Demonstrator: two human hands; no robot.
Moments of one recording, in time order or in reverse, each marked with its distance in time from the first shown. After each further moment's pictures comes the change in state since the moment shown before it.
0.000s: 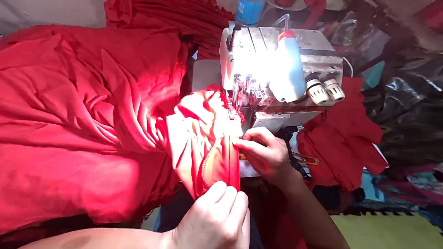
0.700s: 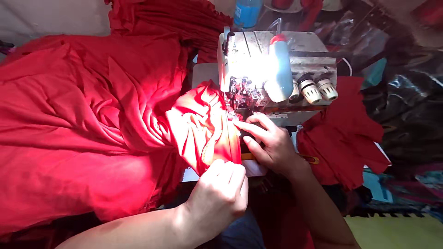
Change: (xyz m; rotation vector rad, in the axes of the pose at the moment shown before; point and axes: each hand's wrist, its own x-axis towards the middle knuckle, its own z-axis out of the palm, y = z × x) left_hand 0.014 -0.008 0.022 0.095 0.031 -0.085; right_hand 0.016 0.013 -0.019 -0.051 -0.124 0.103
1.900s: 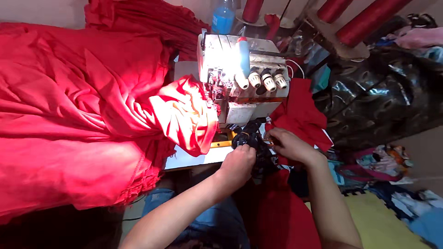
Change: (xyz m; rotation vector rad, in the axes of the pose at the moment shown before) left_hand 0.047 0.065 0.061 -0.680 -0.644 -0.357; right_hand -0.062 0.038 -0.106 -0.158 -0.830 0.703
